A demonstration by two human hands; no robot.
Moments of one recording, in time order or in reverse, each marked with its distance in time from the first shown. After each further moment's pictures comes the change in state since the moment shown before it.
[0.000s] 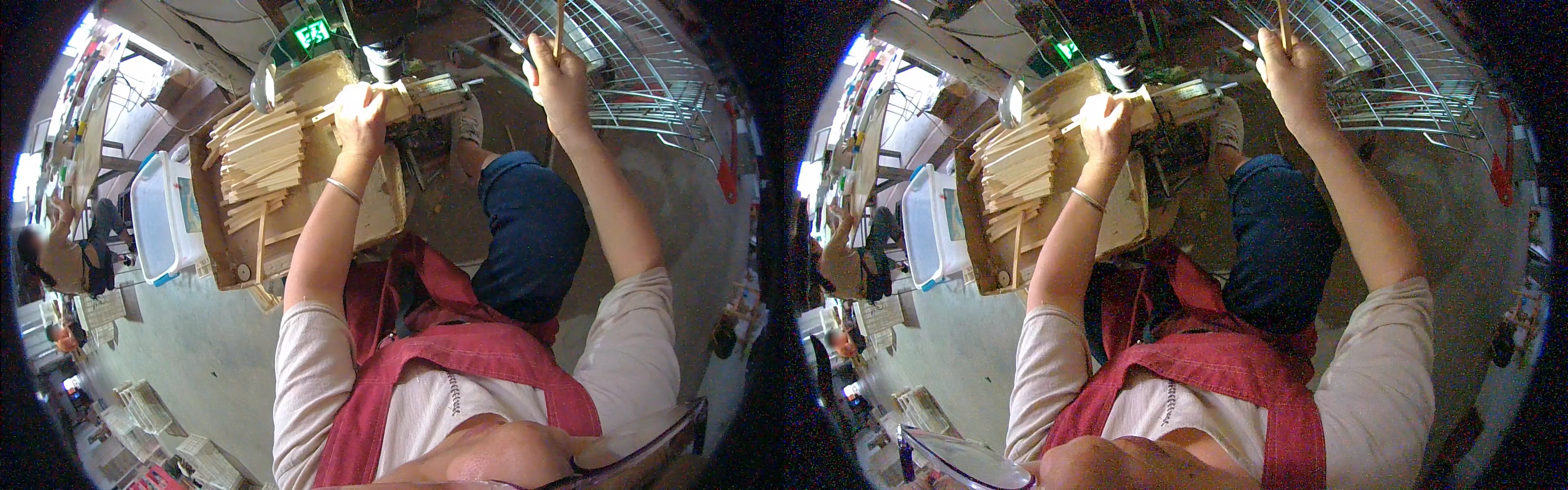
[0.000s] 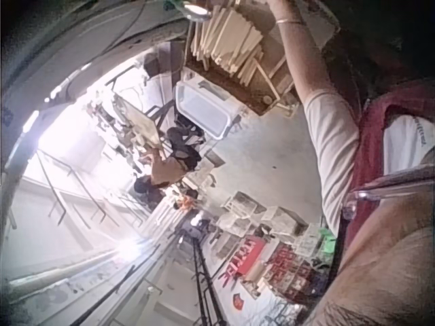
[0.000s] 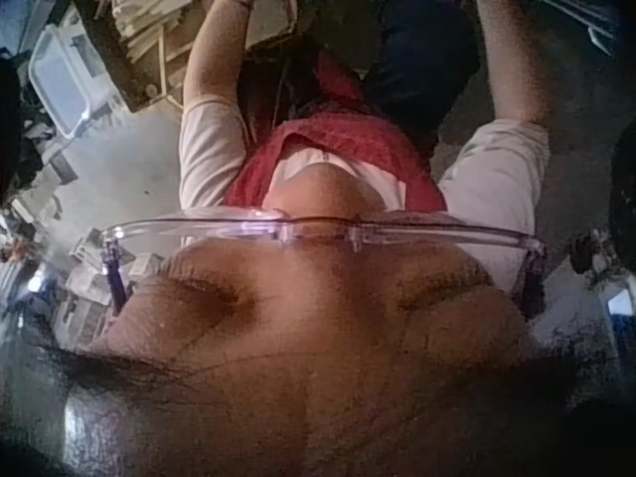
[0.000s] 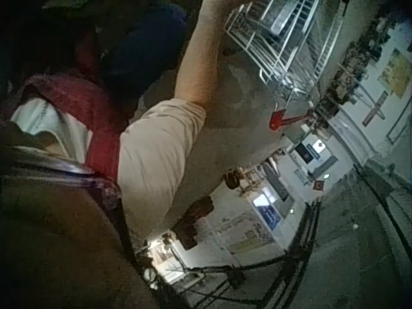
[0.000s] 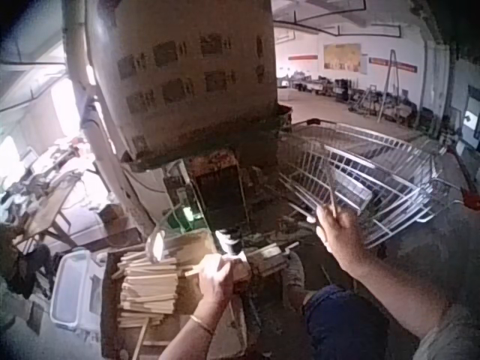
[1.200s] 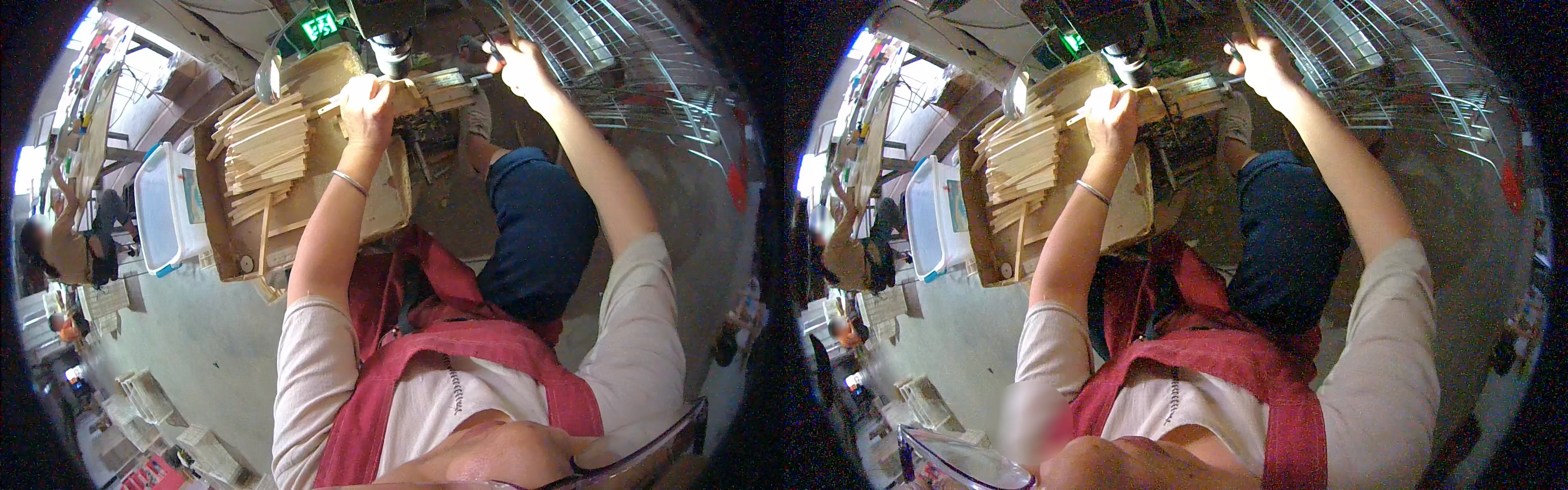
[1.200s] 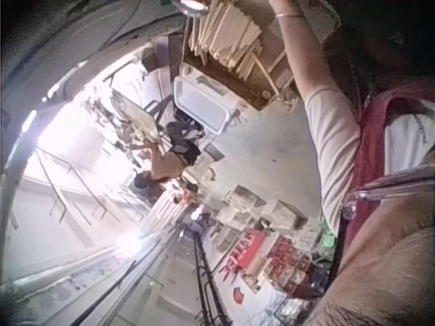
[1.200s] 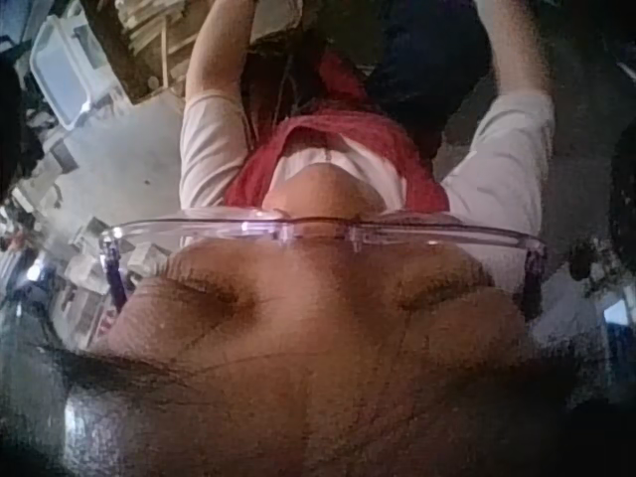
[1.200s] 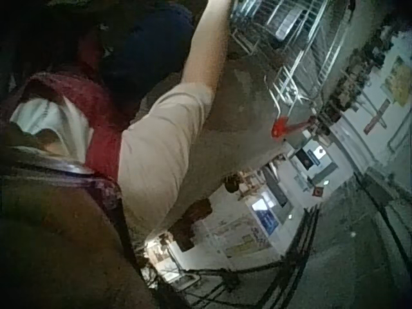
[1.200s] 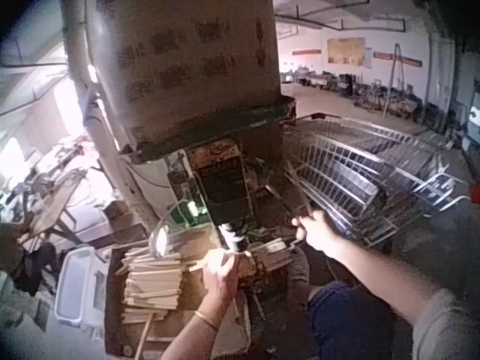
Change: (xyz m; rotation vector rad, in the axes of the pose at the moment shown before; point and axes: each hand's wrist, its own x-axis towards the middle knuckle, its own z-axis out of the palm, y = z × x) left_hand -0.001 0.001 0.010 0.012 0.046 -0.010; right_hand 0.036 0.061 0.024 -0.090 -0.199 0.375
